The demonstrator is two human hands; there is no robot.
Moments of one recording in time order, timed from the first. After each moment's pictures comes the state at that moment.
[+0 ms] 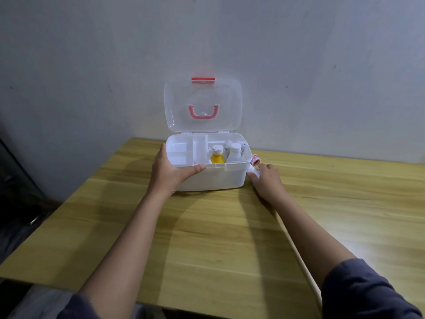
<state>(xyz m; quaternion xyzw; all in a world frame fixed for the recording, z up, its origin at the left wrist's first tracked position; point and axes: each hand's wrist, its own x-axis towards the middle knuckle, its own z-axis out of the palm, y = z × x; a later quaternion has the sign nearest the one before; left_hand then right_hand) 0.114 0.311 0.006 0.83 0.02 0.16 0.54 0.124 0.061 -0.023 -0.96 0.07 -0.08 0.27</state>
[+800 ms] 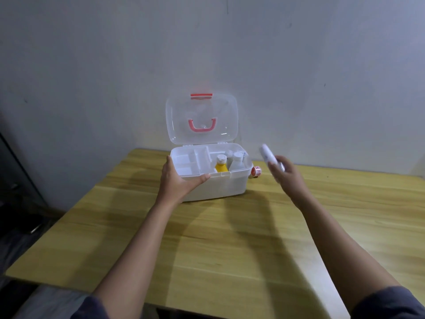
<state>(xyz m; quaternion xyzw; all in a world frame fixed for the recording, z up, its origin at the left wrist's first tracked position) 0.101 0.296 0.006 0.83 0.01 0.17 0.54 0.091 0.027 0.030 -0.83 0.01 -0.17 0.53</state>
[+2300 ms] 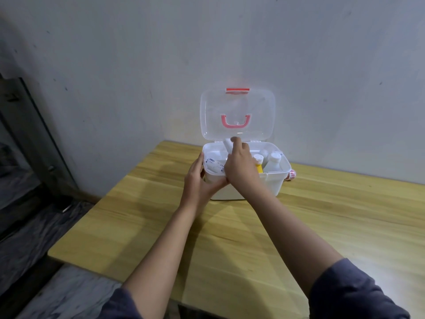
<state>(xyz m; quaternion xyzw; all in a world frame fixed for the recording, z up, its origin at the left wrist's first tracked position) 0.096 0.315 -0.011 0.74 -0.07 0.19 0.64 0.113 0.210 0.052 -0.92 -0.07 -0.16 0.36</state>
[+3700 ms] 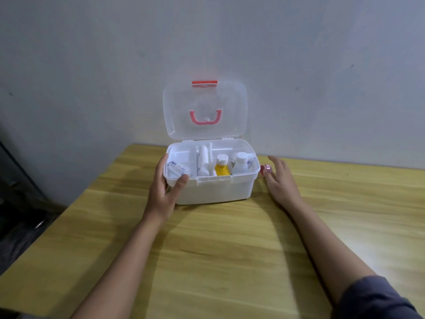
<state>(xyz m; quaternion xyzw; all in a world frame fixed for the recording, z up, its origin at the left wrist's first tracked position) 0.116 0.325 -0.029 0.75 -0.09 0.20 0.63 0.155 0.036 -0.033 -0.90 0.00 -0.18 0.40</state>
